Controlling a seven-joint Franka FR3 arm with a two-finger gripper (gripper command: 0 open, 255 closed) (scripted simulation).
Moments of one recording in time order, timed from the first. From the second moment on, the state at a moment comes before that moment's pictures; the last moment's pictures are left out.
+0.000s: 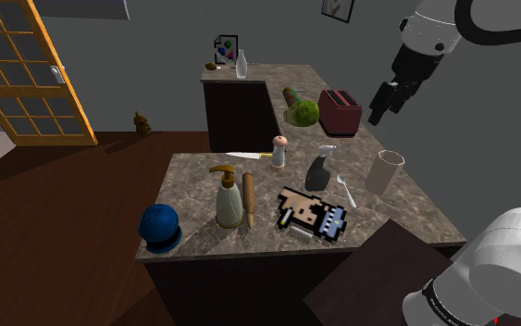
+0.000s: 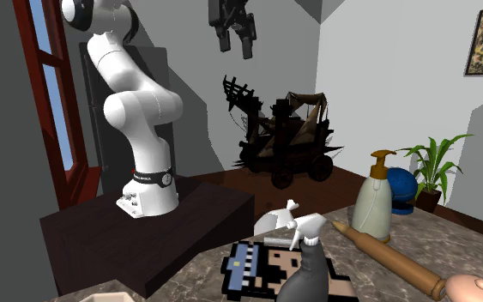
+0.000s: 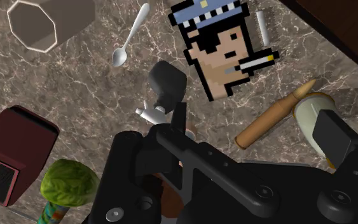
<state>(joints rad) -0.01 -0.80 0.02 -2.31 -0.06 1.67 0.01</state>
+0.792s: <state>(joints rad) 0.04 -0.82 -0.29 -2.59 -0.12 2.02 -0.42</state>
